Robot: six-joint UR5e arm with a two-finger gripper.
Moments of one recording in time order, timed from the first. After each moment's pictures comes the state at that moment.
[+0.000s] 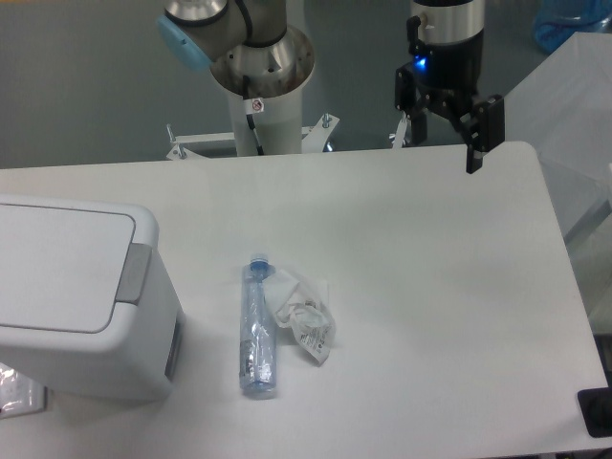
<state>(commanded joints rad) 2.74 -1.57 -1.60 -1.19 1.48 1.63</state>
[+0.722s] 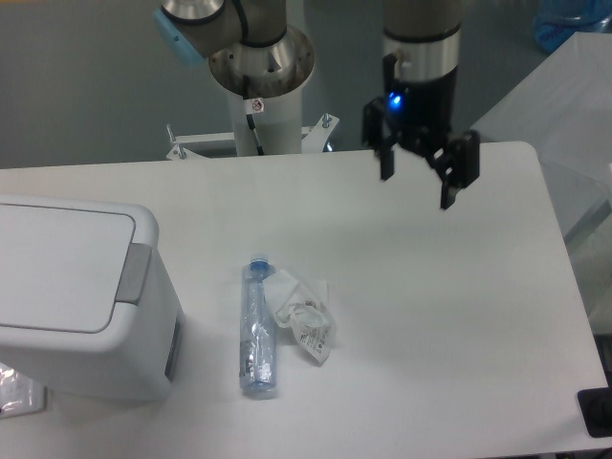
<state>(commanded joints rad) 2.50 -1.73 -1.45 -1.19 1.46 1.05</state>
